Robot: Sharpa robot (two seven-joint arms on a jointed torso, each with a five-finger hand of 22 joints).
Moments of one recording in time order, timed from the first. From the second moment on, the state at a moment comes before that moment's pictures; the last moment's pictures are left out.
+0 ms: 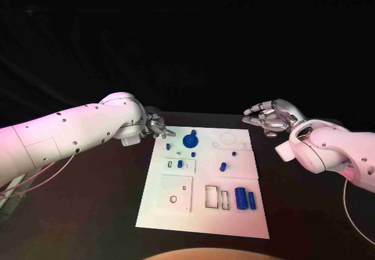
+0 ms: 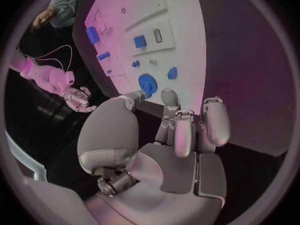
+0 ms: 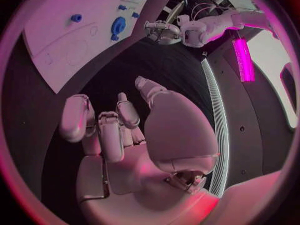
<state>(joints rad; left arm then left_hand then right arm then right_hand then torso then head) 1.32 -0.69 -0.03 1.31 -1.09 0.19 -0.53 1.00 -0.21 0.44 0.29 0.28 0.82 0.09 0.61 0.74 1.20 0.01 1.01 0.75 1.47 -0.05 1.55 1.31 0.07 1.34 0.05 1.41 1.23 1.30 -0.94 -0.16 1.55 -0.61 -0.49 0.09 1.26 -0.16 0.35 0.12 0.20 0.79 0.18 0.27 0.40 1.24 0.09 1.28 1.20 1.47 0.03 1.51 1.31 0.08 1.35 0.12 1.20 1.29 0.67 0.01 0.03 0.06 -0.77</state>
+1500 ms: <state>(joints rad) 1.31 -0.59 -0.07 1.17 -1.12 0.30 -0.53 1.06 -0.18 0.44 0.29 0.28 0.83 0.09 0.61 0.72 1.19 0.02 1.02 0.76 1.47 -0.05 1.55 1.31 0.07 1.34 0.06 1.40 1.23 1.30 -0.94 -0.16 1.55 -0.61 -0.49 0.09 1.26 -0.16 0.36 0.12 0.20 0.79 0.18 0.27 0.40 1.24 0.09 1.28 1.20 1.46 0.02 1.51 1.31 0.08 1.35 0.12 1.19 1.28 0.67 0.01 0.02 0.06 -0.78</state>
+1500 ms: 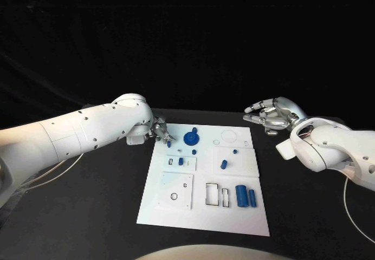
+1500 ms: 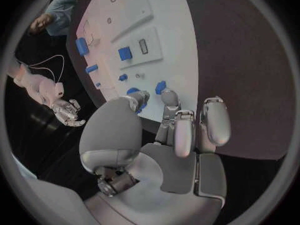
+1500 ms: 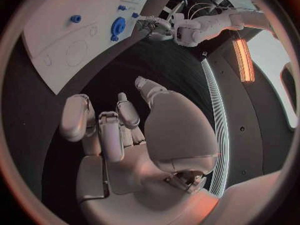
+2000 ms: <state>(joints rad) 1.31 -0.58 -0.07 1.15 -1.10 0.31 -0.53 1.11 -0.16 0.45 0.29 0.28 0.84 0.09 0.61 0.71 1.19 0.01 1.03 0.76 1.47 -0.05 1.55 1.31 0.07 1.34 0.06 1.40 1.24 1.30 -0.93 -0.16 1.55 -0.61 -0.49 0.09 1.26 -0.16 0.36 0.12 0.20 0.79 0.18 0.27 0.40 1.24 0.09 1.28 1.20 1.46 0.02 1.51 1.31 0.08 1.35 0.12 1.19 1.28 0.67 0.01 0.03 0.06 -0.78</state>
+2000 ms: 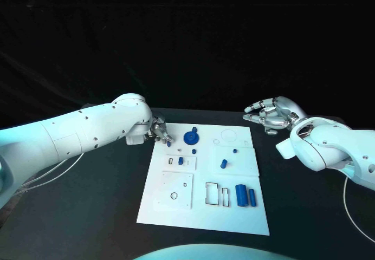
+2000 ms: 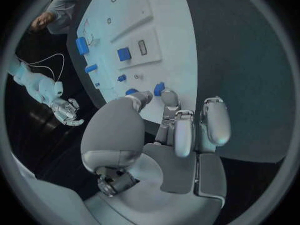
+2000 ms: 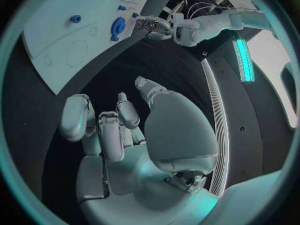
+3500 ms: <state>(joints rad) 1.30 -0.73 -0.06 1.35 -0.95 0.20 -0.52 1.30 -0.19 0.68 0.29 0.27 0.83 0.08 0.70 0.71 1.24 0.00 1.08 0.79 1.47 -0.05 1.55 1.31 0.07 1.37 0.05 1.42 1.29 1.30 -0.93 -0.16 1.54 -0.61 -0.49 0.09 1.26 -0.16 0.36 0.12 0.21 0.79 0.18 0.28 0.40 1.24 0.09 1.28 1.20 1.46 0.02 1.51 1.31 0.08 1.35 0.12 1.19 1.28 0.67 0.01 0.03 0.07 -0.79</state>
